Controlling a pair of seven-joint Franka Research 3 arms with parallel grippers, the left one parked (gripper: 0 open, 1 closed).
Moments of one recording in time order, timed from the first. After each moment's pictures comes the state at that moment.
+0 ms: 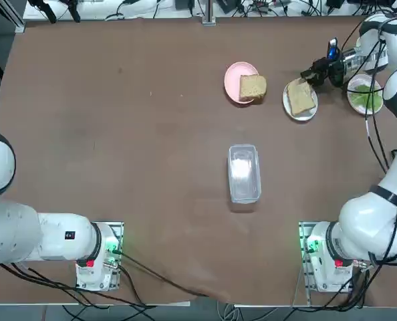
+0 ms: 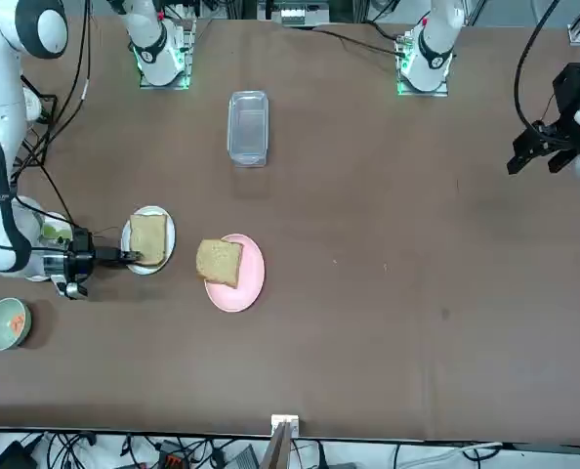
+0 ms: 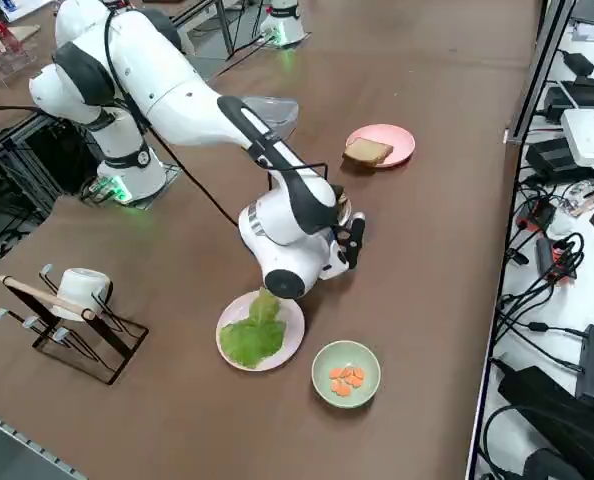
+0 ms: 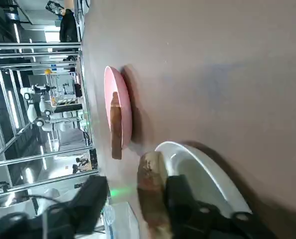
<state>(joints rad) -0.38 0.92 0.04 -1.47 0.96 1.58 -0.81</state>
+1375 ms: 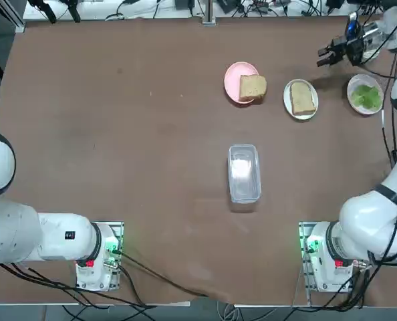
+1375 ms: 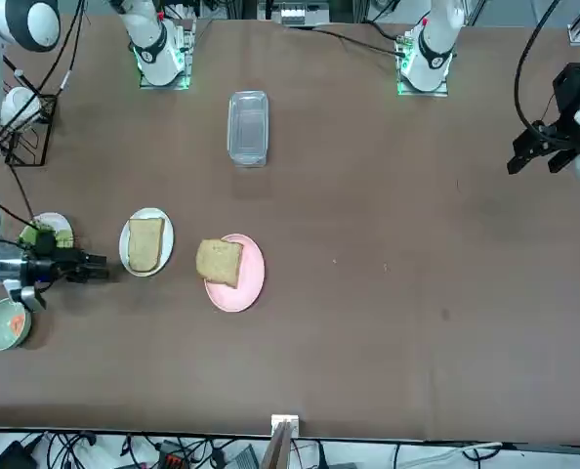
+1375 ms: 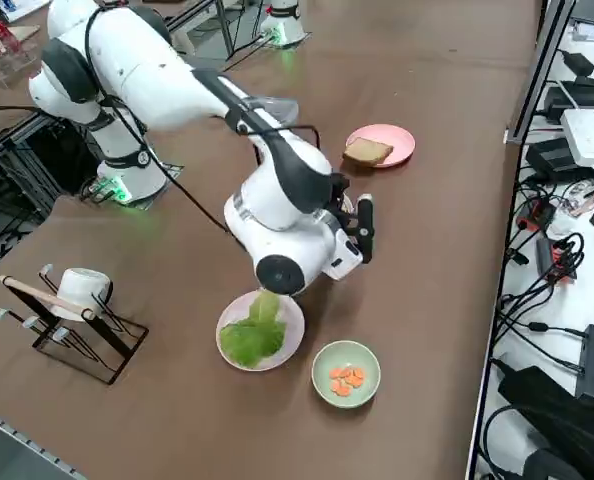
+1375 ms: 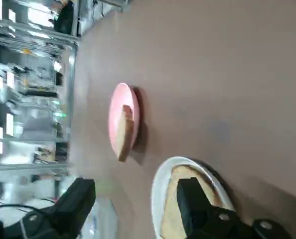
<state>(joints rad) -0.43 0.88 0.05 -1.26 0.84 1.52 -0.85</state>
